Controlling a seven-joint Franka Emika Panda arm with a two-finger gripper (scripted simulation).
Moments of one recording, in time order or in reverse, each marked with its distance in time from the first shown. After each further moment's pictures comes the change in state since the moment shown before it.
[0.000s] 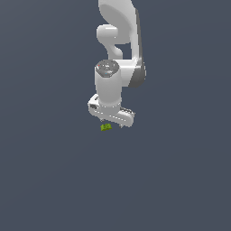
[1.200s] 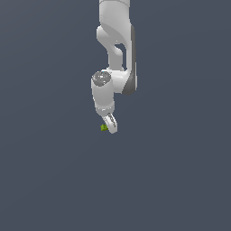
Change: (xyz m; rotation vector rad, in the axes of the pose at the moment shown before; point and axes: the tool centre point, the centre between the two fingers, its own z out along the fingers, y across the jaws) arm -0.034 0.046 0.066 -0.005 0.007 0.731
